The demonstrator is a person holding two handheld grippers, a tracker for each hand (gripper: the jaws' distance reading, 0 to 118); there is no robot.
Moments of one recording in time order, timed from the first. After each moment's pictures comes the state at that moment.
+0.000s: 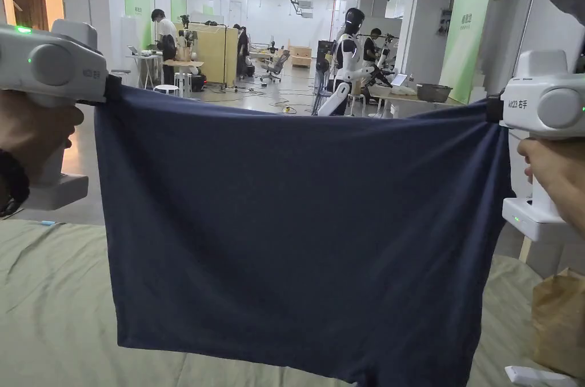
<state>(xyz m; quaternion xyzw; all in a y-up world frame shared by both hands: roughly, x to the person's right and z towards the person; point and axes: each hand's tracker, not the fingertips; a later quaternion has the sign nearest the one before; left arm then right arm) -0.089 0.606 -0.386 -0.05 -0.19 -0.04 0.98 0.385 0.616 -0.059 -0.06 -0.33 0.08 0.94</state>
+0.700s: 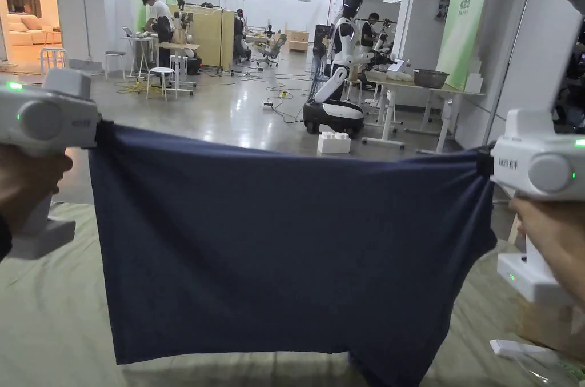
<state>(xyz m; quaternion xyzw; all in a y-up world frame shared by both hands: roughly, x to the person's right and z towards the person) -0.118 0.509 -0.358 -0.12 -0.21 -0.07 0.97 0.358 0.518 -0.012 -0.11 -0.34 0.09 0.93</state>
